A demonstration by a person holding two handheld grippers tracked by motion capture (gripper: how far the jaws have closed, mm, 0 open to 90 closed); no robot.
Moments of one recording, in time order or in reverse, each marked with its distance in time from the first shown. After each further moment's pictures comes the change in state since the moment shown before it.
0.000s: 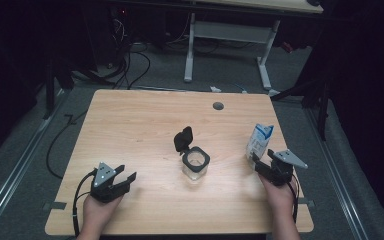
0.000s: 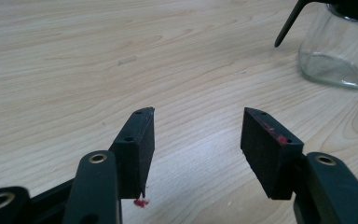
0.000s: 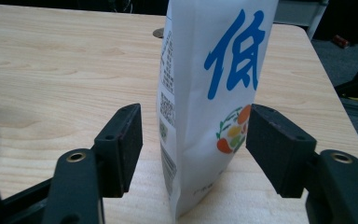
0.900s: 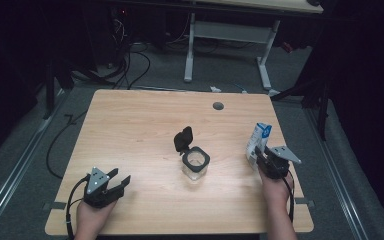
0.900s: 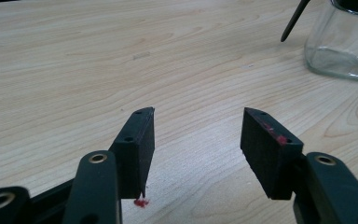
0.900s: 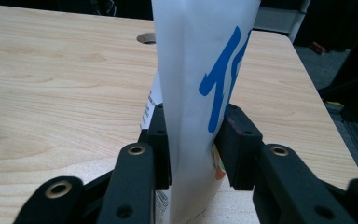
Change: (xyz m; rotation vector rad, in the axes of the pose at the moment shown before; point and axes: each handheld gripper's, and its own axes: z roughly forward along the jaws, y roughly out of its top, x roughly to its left) left arm 0.002 -0.008 -0.014 -0.013 0.027 0.009; right arm 0.004 0.005 0.017 -0.018 -0.072 -0.017
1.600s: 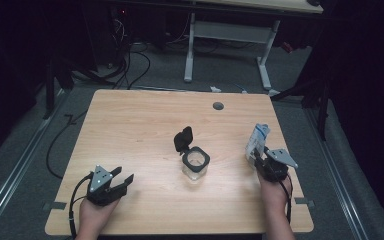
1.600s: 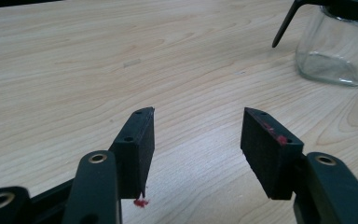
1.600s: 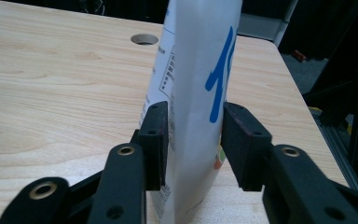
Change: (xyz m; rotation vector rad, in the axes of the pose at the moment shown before) left arm -0.002 0.004 0.005 -0.011 -0.021 0.004; right arm 0.012 -0.002 -0.009 -0.012 -0.061 -0.041
